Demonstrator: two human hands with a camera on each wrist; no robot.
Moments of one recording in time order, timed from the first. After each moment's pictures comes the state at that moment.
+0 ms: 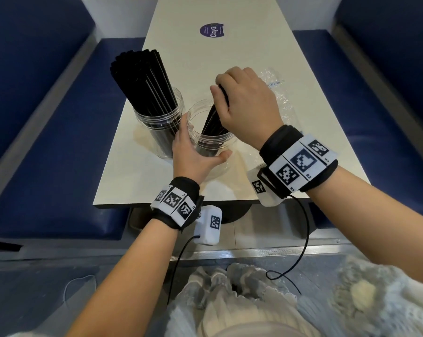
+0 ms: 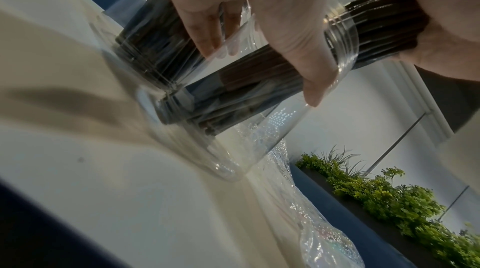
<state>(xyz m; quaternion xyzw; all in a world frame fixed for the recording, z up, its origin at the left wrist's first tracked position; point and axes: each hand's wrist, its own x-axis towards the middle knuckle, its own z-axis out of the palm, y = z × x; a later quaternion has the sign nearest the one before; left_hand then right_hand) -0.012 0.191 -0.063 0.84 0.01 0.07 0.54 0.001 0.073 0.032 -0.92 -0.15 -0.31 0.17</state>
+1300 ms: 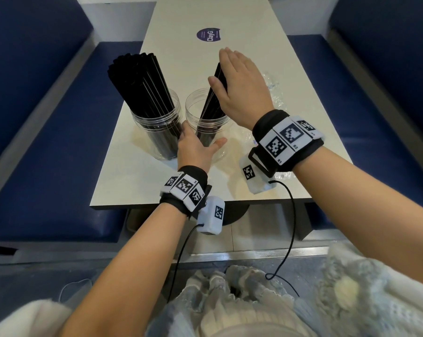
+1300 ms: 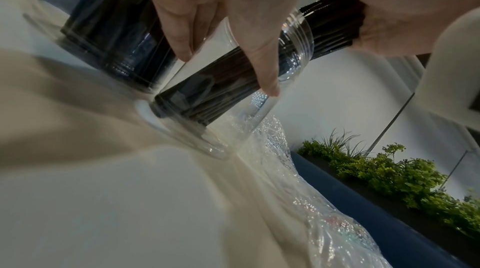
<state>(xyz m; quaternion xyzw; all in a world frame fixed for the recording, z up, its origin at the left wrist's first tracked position) 0.006 0.170 -0.053 0.88 0.08 0.04 0.47 0.033 0.059 0.039 -0.97 -0.10 -0.18 0.14</state>
